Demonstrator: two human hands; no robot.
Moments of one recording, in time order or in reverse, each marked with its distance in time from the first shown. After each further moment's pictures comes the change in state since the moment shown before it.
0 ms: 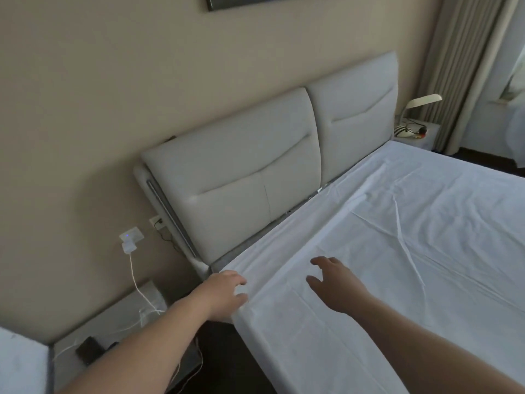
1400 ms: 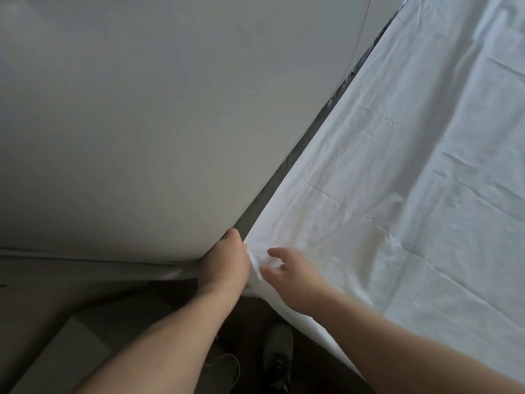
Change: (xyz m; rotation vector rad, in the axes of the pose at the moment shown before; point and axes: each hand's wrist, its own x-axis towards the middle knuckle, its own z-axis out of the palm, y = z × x) left_hand 0.560 -0.381 0.198 0.119 0.088 -0.076; right_hand 0.500 -0.123 0.463 0.484 -0.299 0.491
